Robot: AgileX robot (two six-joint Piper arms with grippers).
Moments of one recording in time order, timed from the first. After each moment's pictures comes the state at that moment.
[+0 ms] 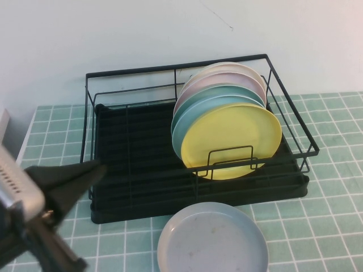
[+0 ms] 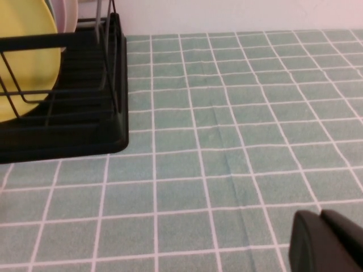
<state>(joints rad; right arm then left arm) 0.00 -0.01 0.02 0.01 0.41 0.00 -0.61 0.68 -0.59 -0.32 0.19 0.59</state>
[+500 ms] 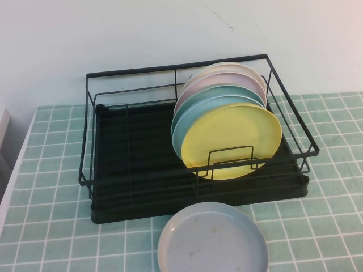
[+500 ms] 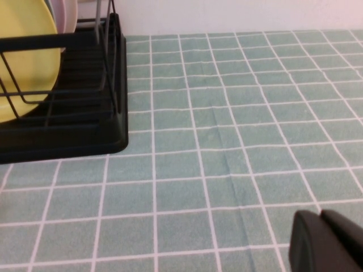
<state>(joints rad) 0.00 -0.01 0.02 0.01 0.41 0.00 -0.02 0.20 -0.27 -0.45 0.30 0.48</state>
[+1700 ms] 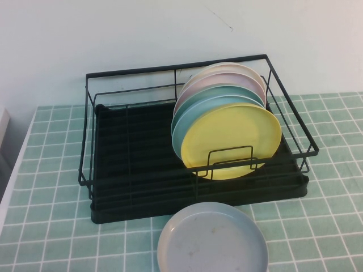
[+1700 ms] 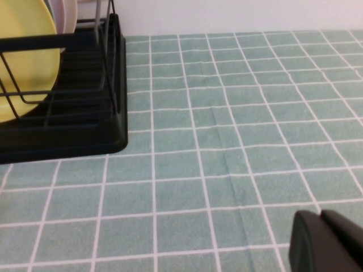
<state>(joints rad) 0.00 -0.01 0.02 0.01 0.41 0.00 0.02 -0.01 0.01 -0.10 0.39 -0.08</state>
